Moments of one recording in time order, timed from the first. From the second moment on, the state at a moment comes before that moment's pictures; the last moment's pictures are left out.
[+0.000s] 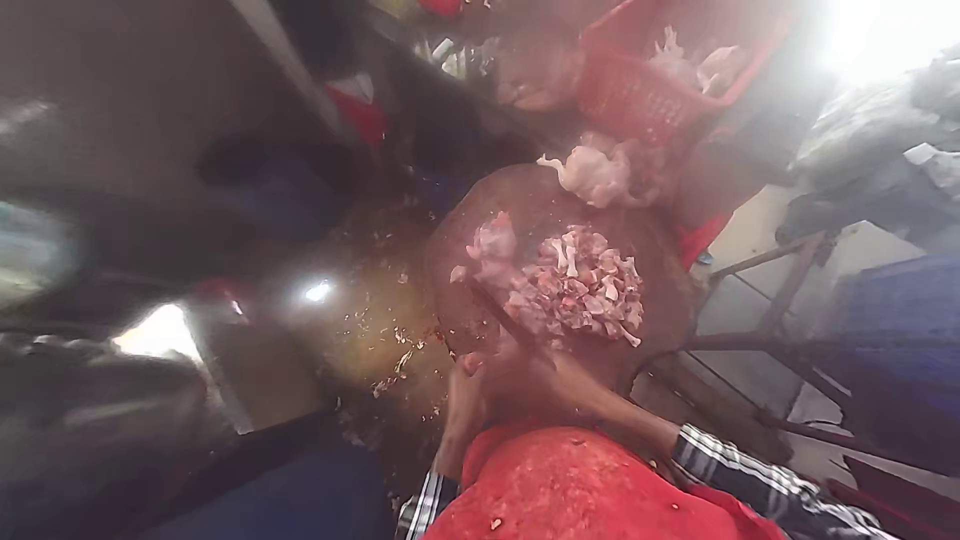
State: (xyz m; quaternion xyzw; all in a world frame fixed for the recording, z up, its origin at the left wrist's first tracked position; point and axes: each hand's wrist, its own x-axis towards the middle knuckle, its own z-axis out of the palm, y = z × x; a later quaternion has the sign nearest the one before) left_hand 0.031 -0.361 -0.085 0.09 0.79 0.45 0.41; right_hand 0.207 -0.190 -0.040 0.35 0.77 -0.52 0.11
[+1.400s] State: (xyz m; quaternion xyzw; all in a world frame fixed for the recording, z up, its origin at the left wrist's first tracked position) left_hand 0.021 -0.400 -0.078 0.13 0.81 0.46 0.34; right_hand 0.222 -0.201 -0.067 0.30 0.73 -0.56 0.26
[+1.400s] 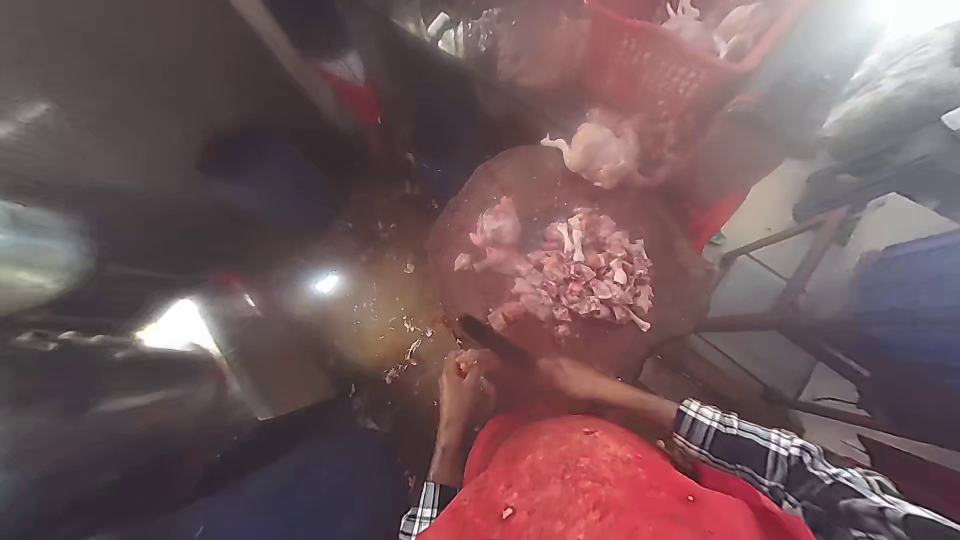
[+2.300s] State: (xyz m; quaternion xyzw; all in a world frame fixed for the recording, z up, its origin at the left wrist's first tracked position) left_hand 0.030 -0.390 -0.094 0.14 0.80 0.46 0.36; right_hand 0.211 -0.186 -0.056 0.30 0.78 -0.49 0.25
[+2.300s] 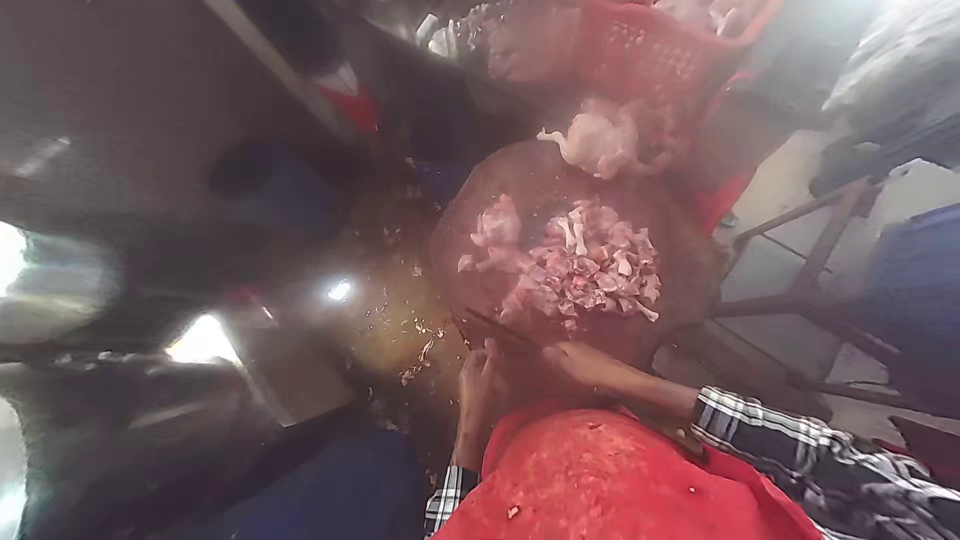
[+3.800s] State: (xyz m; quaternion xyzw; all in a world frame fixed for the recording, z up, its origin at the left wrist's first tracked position) left_hand -0.050 -0.366 0.079 0.29 0.88 0.22 0.31; right_hand 0.259 -0.139 -0.060 0.38 0.74 -0.54 0.09
